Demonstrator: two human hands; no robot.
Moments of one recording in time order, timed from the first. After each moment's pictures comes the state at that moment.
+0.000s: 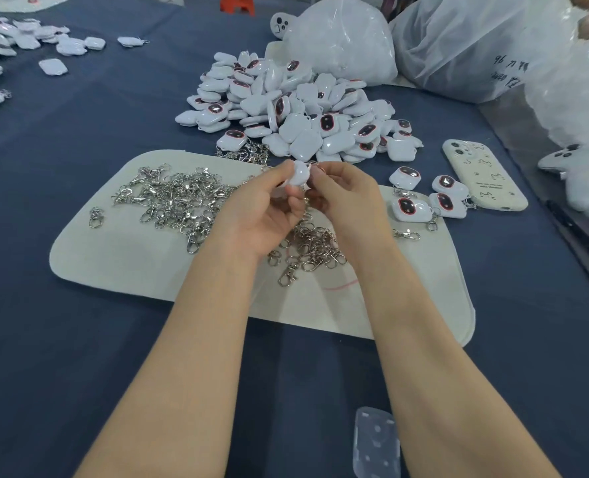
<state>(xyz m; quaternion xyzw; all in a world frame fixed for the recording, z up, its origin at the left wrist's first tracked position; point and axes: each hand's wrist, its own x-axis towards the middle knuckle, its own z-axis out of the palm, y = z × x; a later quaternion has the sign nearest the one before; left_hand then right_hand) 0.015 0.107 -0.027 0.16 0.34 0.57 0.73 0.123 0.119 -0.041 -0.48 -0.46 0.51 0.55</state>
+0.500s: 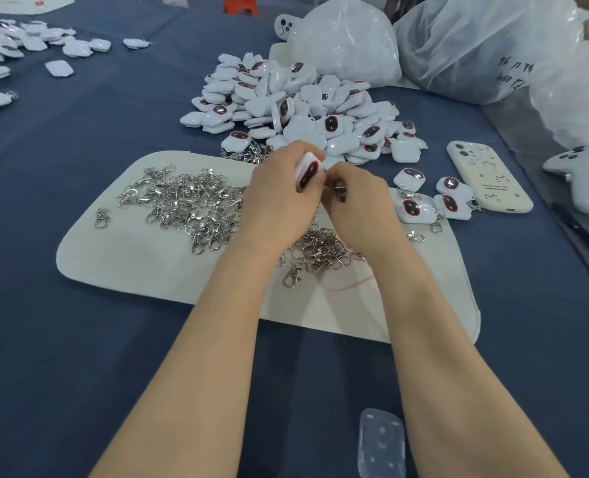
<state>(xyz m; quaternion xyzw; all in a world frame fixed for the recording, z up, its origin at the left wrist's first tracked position) 0.023 0.103 -0.024 0.64 0.58 0.47 0.19 0.139 0.123 -0.039 -0.56 -0.73 0.16 0.35</state>
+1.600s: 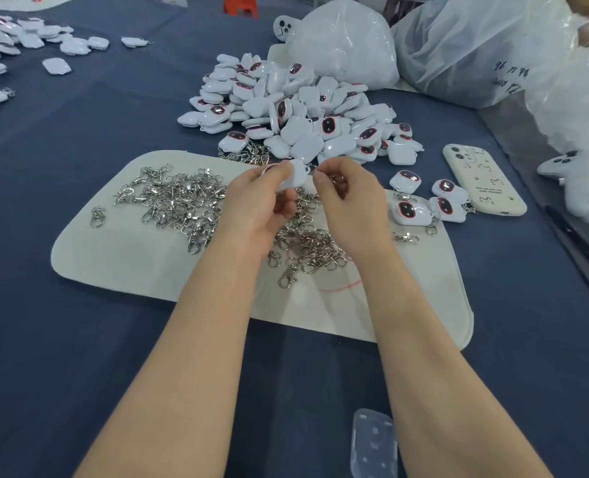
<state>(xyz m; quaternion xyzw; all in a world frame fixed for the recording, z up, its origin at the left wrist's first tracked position) 0.016 0.110 -0.030 0.23 0.47 0.61 0.59 0.131 0.119 -0.042 -0.53 -0.65 0.25 0.48</state>
